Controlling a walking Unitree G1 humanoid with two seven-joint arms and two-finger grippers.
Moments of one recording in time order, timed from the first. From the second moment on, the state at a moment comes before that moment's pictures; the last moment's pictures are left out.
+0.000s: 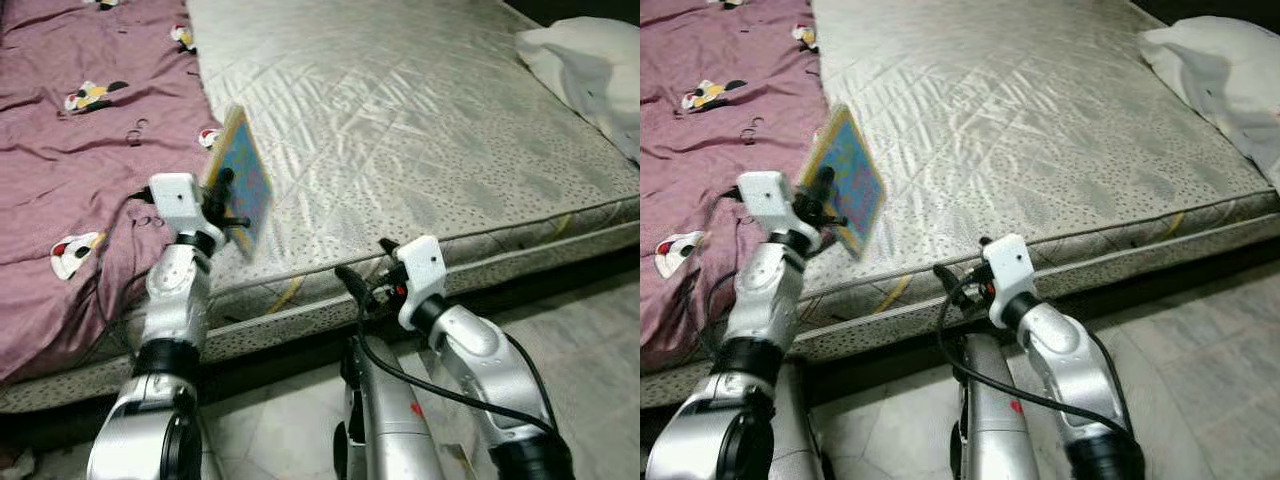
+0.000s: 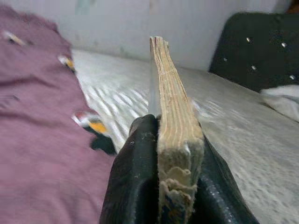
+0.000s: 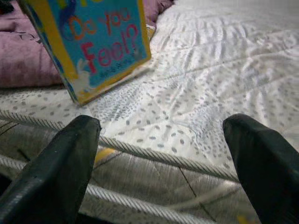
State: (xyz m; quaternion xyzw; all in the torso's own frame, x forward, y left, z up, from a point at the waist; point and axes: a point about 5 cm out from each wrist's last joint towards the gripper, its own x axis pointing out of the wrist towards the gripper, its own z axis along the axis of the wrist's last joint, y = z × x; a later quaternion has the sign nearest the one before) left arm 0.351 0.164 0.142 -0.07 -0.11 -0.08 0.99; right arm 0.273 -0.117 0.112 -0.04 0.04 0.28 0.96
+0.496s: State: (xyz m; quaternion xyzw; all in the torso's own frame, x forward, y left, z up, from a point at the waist) left arm 0.297 0.178 0.201 0.10 -0.26 -0.04 0.96; right arm 0.287 -0.113 0.107 0.01 0.01 0.20 0.98
